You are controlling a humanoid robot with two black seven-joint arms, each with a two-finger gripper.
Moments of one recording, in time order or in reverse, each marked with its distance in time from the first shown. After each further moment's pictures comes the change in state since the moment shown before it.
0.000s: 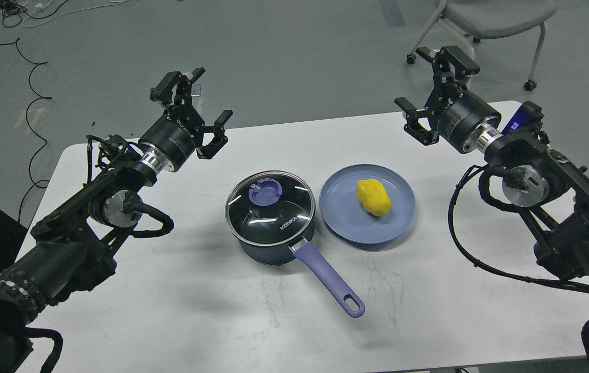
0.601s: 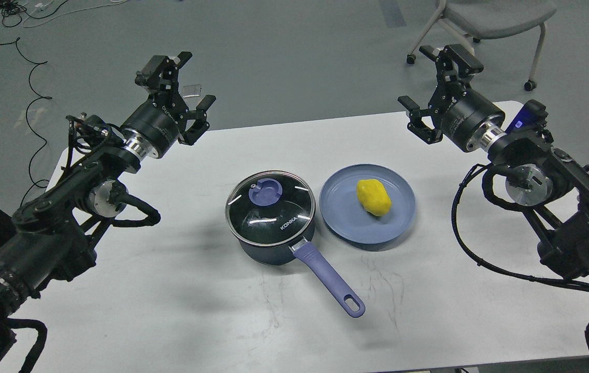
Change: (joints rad) left arm -0.062 0.073 0.002 -0.026 0.365 0.112 -0.142; right arm -0.003 -0.015 0.002 0.002 0.000 -0.001 0.003
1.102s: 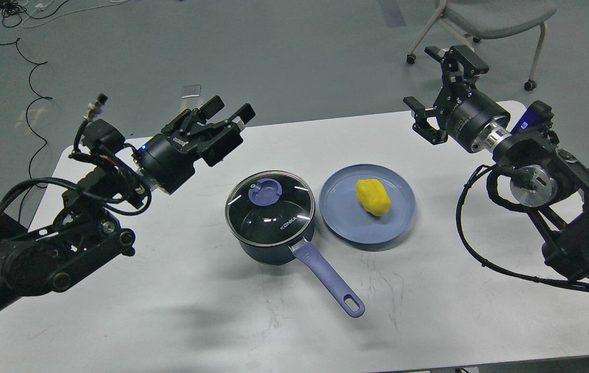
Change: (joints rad) left arm 0.057 0.227 0.264 -0.474 1.029 0.693 -0.025; right arm -0.006 -0.011 0.002 0.000 0.000 -0.004 0.002
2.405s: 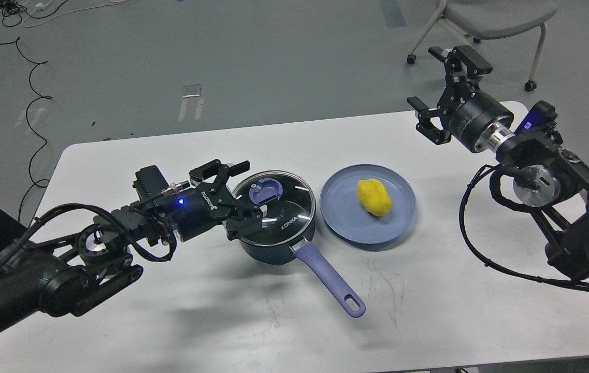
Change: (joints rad) left arm 0.003 -0.091 0.170 0.201 0.391 0.040 0.001; right arm -0.002 -0.012 0.002 -0.002 0.000 -0.001 0.000
